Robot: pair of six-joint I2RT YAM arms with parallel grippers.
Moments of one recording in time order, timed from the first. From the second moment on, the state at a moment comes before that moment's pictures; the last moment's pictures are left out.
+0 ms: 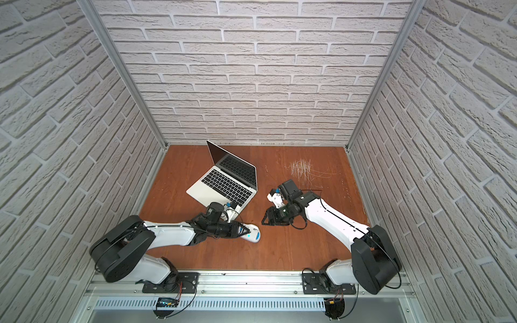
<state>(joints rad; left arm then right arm) -0.66 1.49 0.41 0.36 0.61 -0.75 0.58 1.36 0.88 -0.68 -0.53 0.42</state>
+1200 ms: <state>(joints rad) -0.60 1.82 0.45 0.69 0.91 -0.80 0.82 1.39 0.81 -0.56 -0.25 -0.33</state>
